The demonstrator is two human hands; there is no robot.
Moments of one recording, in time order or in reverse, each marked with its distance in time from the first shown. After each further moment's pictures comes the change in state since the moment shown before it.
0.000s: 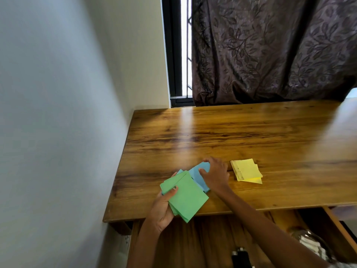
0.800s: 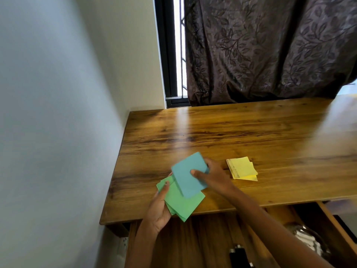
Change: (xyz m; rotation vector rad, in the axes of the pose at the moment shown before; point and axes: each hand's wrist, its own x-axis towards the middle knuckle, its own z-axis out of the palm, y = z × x) left_hand 0.001 -0.002 -0.001 -0.053 0.024 -0.014; right_hand -0.029 -0.015 -0.043 0.542 -0.287 -0.063
